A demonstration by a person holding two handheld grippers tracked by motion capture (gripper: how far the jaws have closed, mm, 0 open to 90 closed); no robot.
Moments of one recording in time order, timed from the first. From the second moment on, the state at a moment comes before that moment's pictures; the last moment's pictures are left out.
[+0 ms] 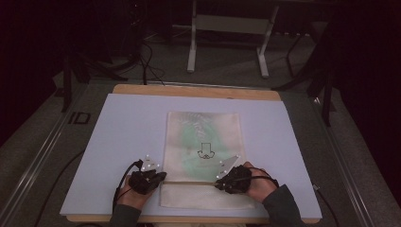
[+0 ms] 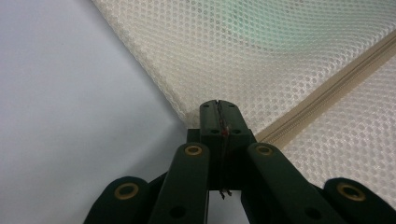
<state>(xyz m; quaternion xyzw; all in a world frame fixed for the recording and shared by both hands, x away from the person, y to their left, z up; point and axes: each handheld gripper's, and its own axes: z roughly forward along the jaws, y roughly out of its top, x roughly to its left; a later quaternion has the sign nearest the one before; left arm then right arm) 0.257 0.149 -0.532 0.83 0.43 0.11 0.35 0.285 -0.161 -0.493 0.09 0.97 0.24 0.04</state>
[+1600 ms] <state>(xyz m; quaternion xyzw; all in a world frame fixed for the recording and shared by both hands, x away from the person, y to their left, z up) 0.257 0.149 -0.532 0.83 0.43 0.12 0.35 0.285 -0.194 -0.496 0.13 0.96 0.25 0.03</state>
